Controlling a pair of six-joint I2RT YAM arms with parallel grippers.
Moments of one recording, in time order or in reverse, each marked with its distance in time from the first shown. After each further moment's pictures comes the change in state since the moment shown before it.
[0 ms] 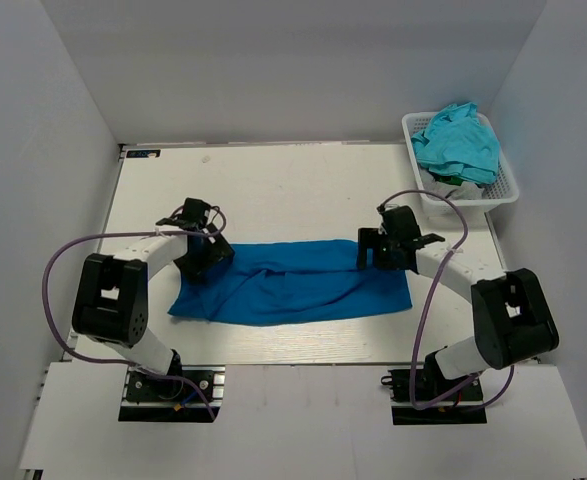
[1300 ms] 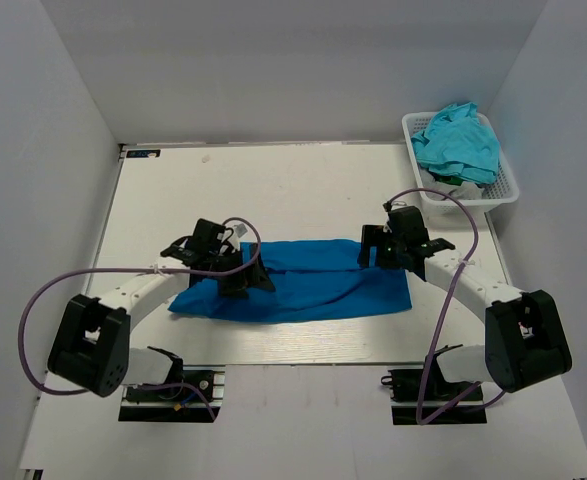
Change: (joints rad) left arm -0.181 -0.225 -0.179 0.179 0.568 0.272; right arm 0.000 -0.131 -0.041 -0.014 0.005 0.029
